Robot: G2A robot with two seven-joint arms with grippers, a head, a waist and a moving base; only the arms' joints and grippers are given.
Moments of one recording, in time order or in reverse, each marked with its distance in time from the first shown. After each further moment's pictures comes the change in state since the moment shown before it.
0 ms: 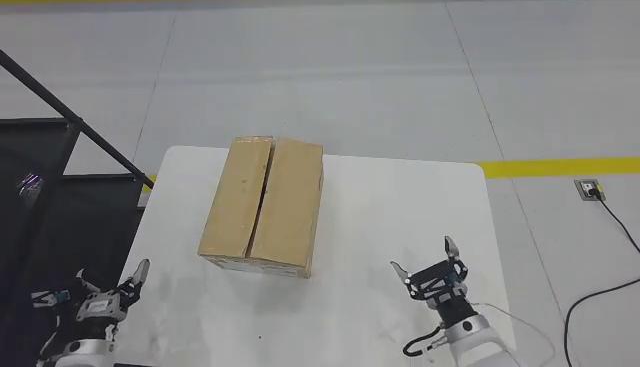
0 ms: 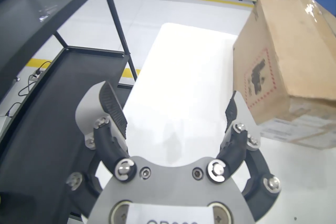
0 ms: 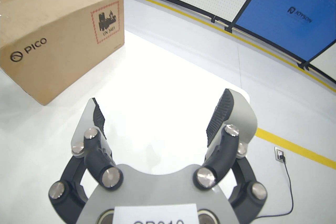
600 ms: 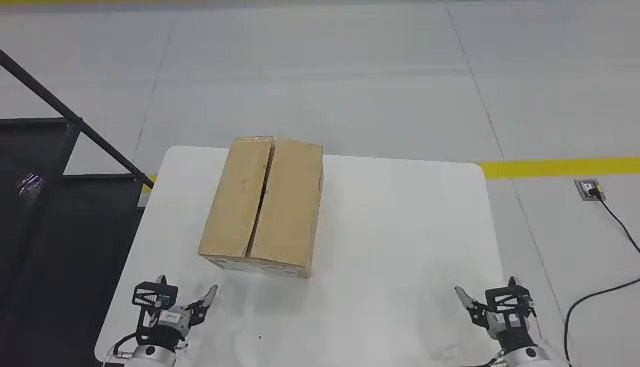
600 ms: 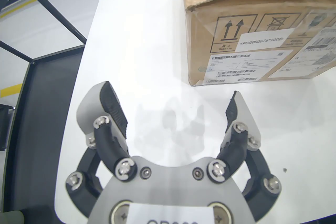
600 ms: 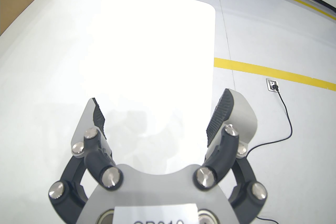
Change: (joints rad) left arm 0.022 0.002 0.260 -0.029 0.345 0.030 -0.084; right arm -0.201 0.032 0.301 0.163 0.296 -0.028 -0.088
